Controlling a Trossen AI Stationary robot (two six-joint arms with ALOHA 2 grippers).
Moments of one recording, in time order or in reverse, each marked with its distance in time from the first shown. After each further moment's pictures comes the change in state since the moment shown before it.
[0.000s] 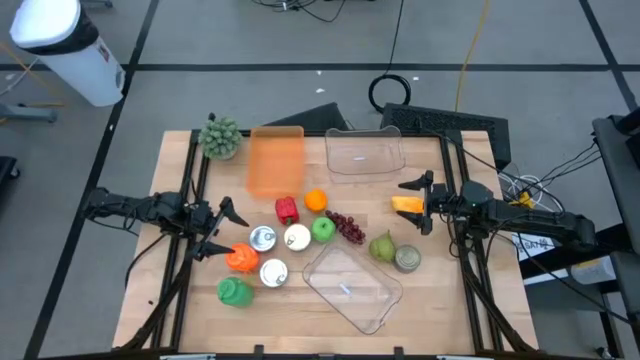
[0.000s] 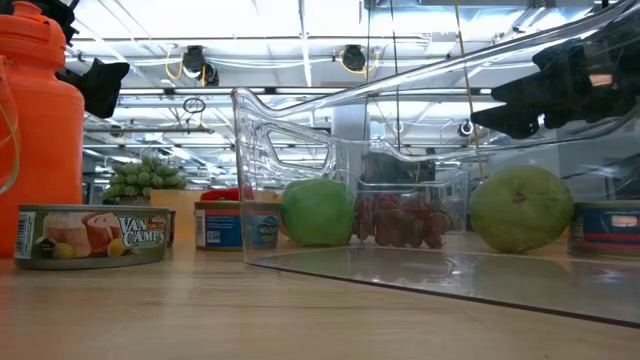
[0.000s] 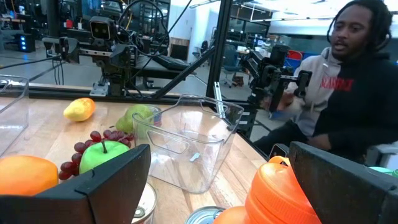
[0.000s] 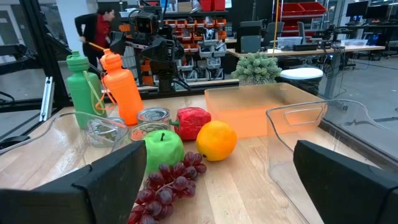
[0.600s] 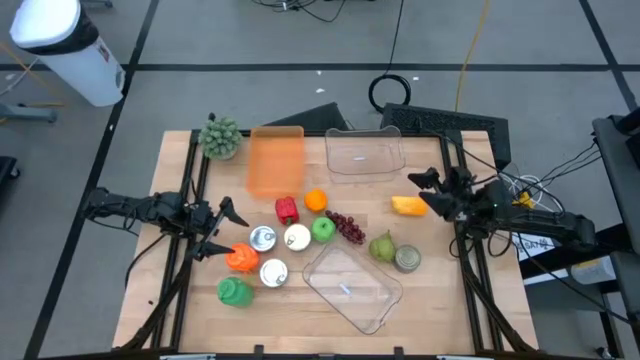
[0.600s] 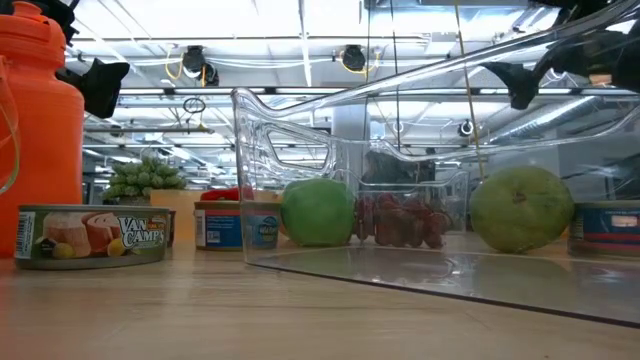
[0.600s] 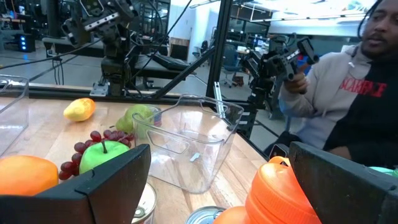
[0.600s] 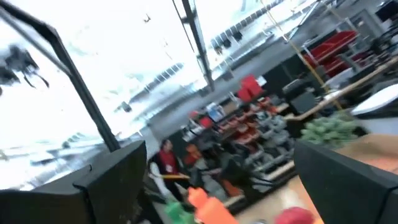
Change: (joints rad) left arm -0.001 0.000 0.000 0.000 0.000 0.000; right arm 0.000 0.002 0.000 0.460 -0.003 0.643
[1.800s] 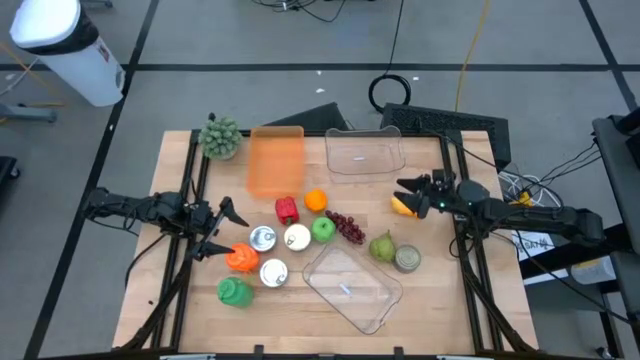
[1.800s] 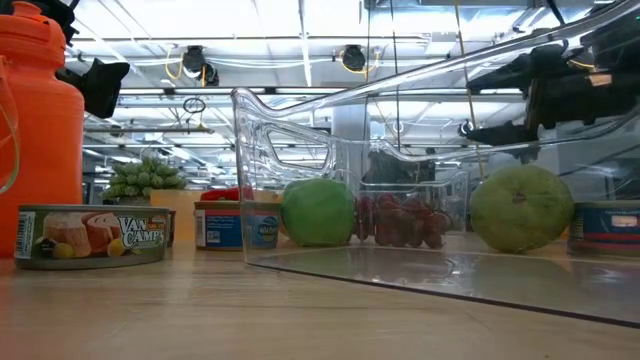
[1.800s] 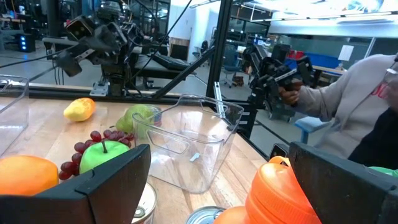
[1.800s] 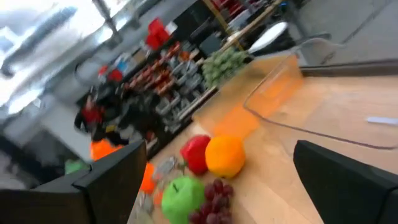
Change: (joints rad) left arm 0.001 0.000 0.000 0.000 0.000 0.000; right arm -0.001 0.163 0.003 -0.280 0.171 -0.053
